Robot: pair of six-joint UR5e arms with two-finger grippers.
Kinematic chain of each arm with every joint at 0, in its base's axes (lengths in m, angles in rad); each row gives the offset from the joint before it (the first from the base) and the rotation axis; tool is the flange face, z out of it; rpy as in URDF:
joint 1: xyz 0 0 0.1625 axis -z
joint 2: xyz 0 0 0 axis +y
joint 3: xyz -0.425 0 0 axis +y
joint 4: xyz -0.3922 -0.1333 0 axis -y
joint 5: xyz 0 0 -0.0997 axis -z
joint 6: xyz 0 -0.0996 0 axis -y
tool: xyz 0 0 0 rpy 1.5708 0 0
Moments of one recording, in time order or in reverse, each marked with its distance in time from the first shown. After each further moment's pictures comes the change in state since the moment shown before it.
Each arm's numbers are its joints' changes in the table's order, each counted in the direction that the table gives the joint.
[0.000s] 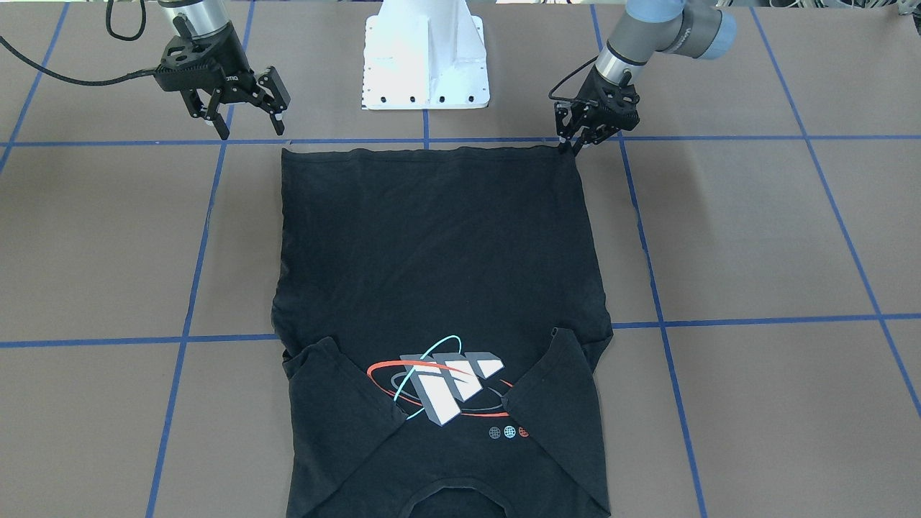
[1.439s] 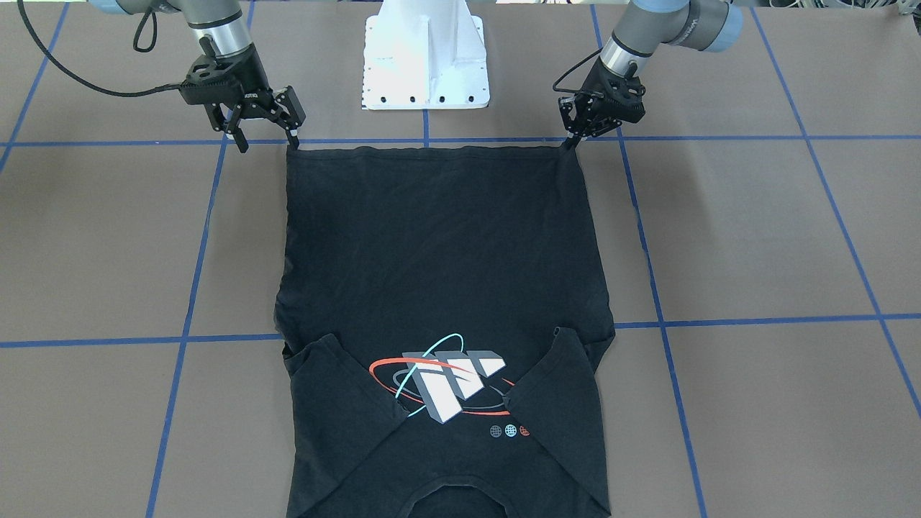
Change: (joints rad) left arm -0.003 -0.027 0.039 -0.003 0.010 -0.002; right arm 0.136 0.003 0.123 0.137 -0.183 0.159
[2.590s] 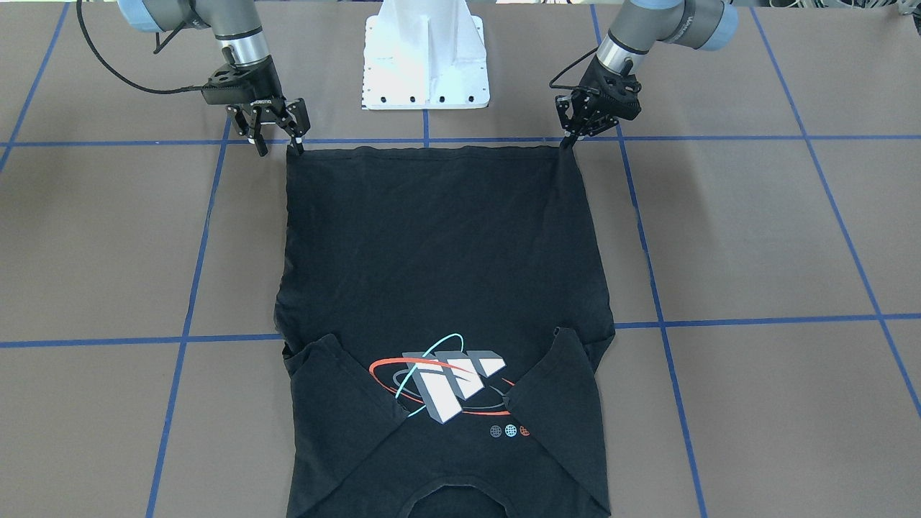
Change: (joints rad) left arm -0.028 0.001 0.000 -0.003 0.045 0.008; right arm 0.200 0.046 0.126 0.127 -0.233 0.194
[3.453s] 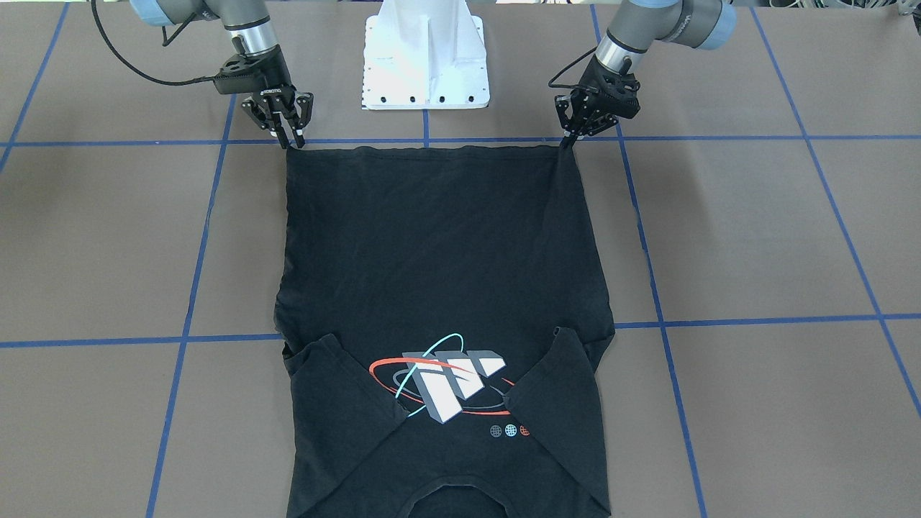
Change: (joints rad) left arm -0.012 -0.003 0.000 0.001 0.023 -0.004; right arm 0.057 -0.004 -0.002 0.003 -0.036 0.005
